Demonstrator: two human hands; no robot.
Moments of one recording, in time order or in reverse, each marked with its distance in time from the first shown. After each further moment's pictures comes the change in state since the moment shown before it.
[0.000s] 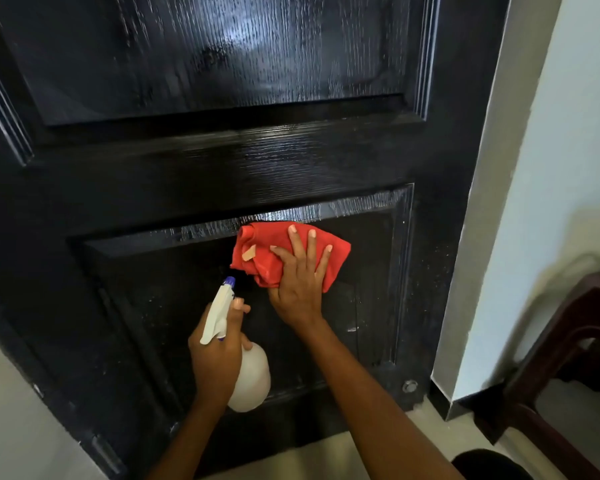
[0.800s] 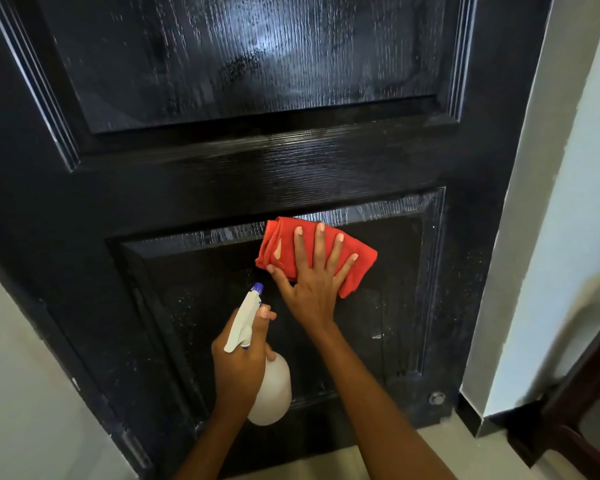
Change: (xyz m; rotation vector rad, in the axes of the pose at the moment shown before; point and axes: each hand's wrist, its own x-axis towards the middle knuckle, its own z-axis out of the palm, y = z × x) left_hand -0.005 0.008 -0.012 0.026 -0.032 -0.022; right_hand 0.009 -0.026 0.013 -0.126 -0.055 0.153
